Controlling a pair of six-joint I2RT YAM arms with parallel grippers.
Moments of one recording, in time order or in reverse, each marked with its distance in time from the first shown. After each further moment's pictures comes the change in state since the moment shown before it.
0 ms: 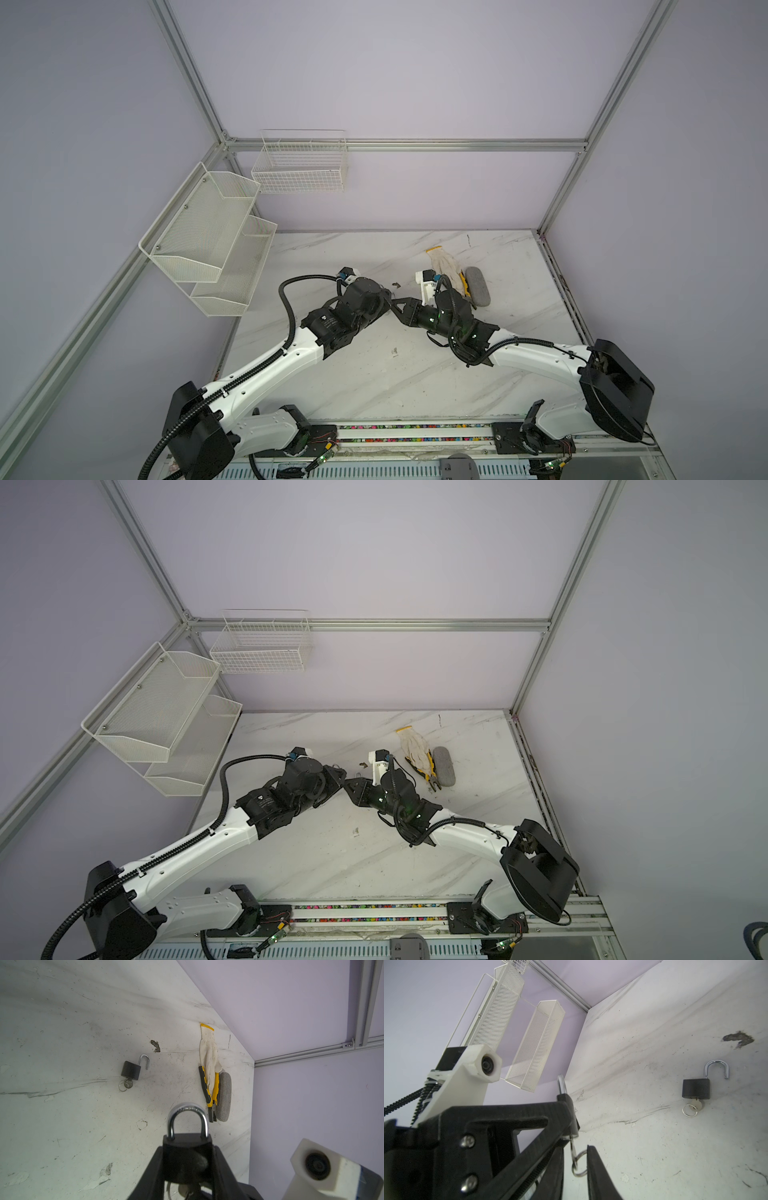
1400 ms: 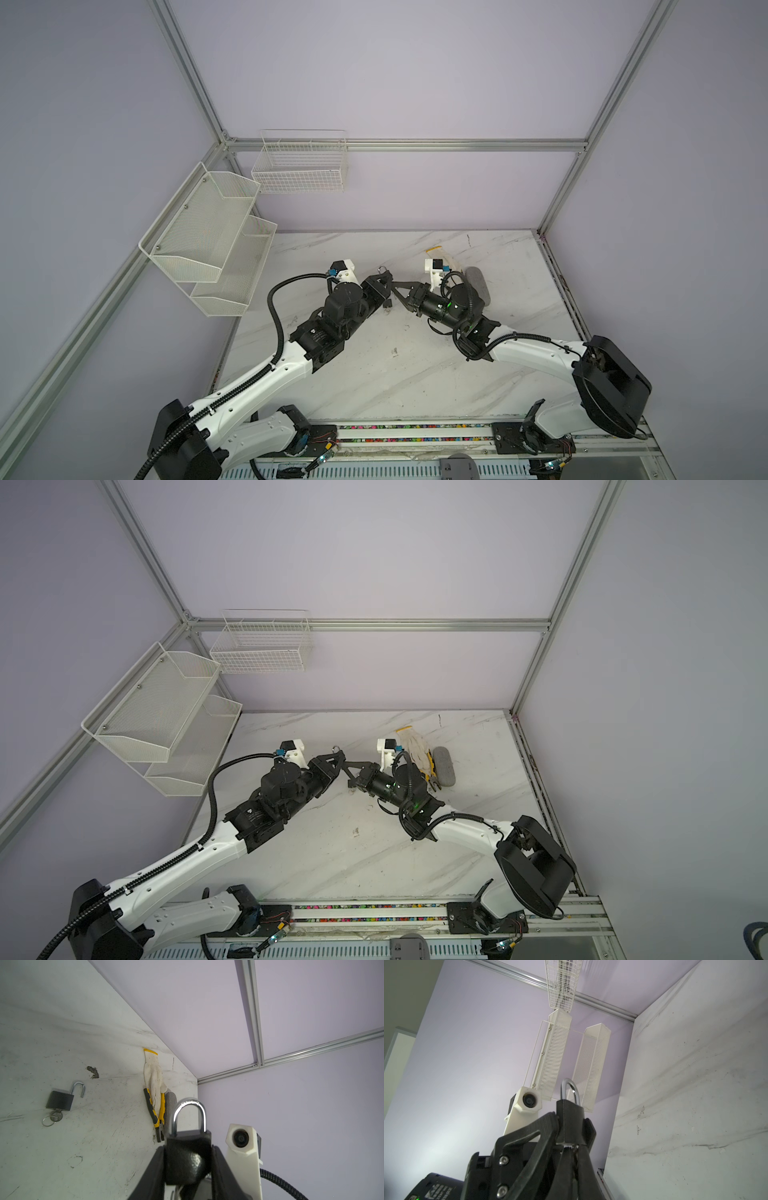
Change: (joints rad) left arm 0.016 -0.116 -0.139 0.406 0.034 -0.012; right arm -0.064 0.024 -0.014 0.345 -0.135 0.361
